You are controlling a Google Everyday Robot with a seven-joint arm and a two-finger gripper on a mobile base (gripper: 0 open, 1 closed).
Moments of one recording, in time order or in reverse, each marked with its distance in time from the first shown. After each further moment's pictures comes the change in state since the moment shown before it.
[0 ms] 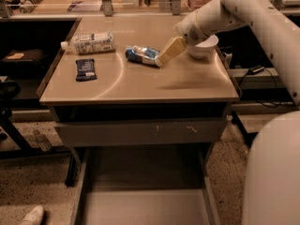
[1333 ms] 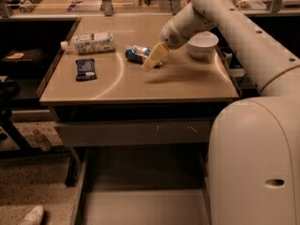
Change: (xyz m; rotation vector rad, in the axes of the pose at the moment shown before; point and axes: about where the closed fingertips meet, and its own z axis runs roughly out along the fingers) arm -0.001 0.001 0.067 -0.074 0.116 -0.003
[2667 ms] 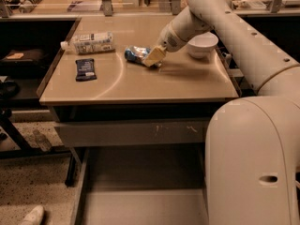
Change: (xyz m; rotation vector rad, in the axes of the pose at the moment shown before) arm 0.009 -0.002 0.011 -0.005 0.025 0.037
